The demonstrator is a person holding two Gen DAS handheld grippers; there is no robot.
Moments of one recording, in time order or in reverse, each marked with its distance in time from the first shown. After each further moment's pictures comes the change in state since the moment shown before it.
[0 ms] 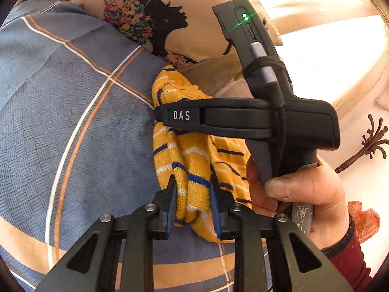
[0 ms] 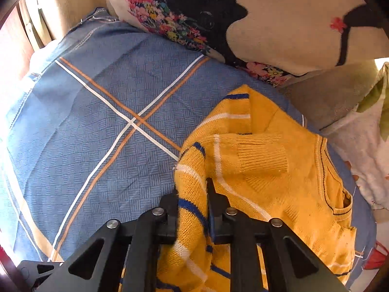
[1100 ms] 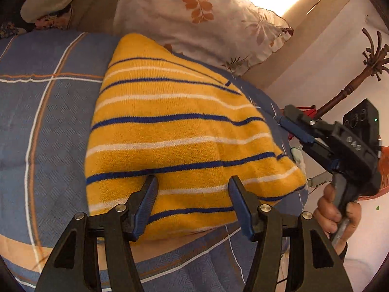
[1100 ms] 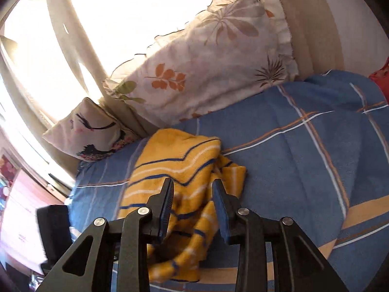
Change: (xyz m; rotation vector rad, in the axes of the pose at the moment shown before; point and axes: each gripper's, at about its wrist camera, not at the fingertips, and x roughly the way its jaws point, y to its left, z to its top) left arm 0.142 -0.183 -0.086 0.259 0.288 0.046; right arm -0.165 -0.305 -0.321 0.745 -0.523 0.285
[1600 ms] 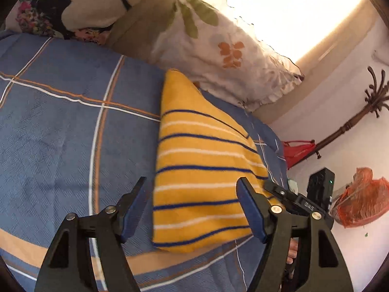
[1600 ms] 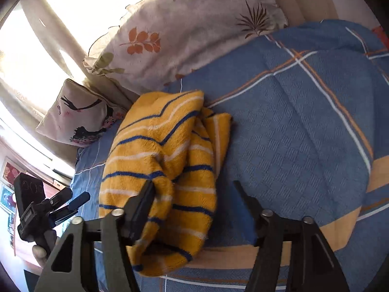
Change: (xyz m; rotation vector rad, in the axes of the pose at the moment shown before) left arm -0.068 0.064 0.032 -0.149 -0.113 -0.024; right arm 0.037 -0.032 -0.034 0.078 0.117 -0.027
